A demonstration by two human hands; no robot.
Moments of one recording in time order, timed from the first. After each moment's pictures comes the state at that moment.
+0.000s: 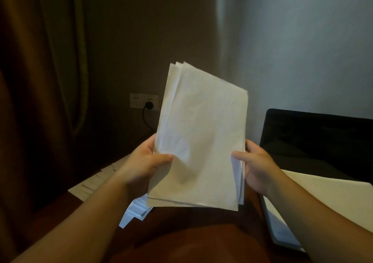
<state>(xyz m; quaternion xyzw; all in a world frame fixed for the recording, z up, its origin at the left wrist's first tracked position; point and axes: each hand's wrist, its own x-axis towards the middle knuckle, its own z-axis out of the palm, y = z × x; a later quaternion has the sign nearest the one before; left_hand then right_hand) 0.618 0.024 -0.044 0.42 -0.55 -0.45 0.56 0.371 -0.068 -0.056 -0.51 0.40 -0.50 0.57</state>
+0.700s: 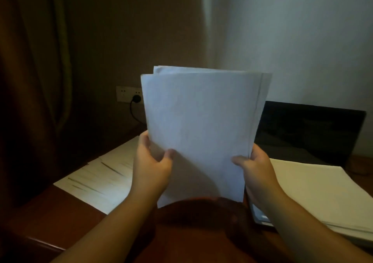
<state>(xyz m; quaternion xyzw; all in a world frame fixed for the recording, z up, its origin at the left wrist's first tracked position) 0.560 0.027 -0.086 0.51 -0.48 -0.22 0.68 0.353 -0.011 -0.074 -0.55 0.44 -0.57 0.42</state>
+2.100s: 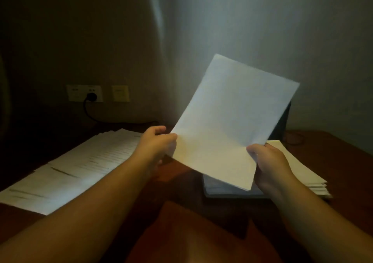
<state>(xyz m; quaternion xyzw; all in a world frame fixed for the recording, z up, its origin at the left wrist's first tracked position) 0.467 -0.002 -0.044 0.56 -0.46 -0.44 0.52 0.239 0.031 -0.062 -0.31 0.52 -0.65 0.47</state>
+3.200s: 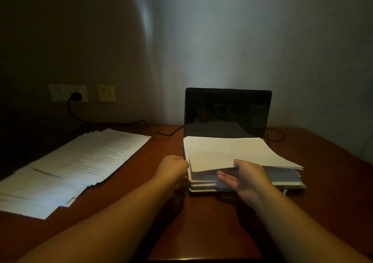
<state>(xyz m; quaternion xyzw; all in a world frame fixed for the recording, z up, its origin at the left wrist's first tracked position) 0.392 0.000 -0.100 0.62 -0.46 -0.50 0.39 0.236 0.055 -0.081 -0.21 0.58 -0.58 0.53</state>
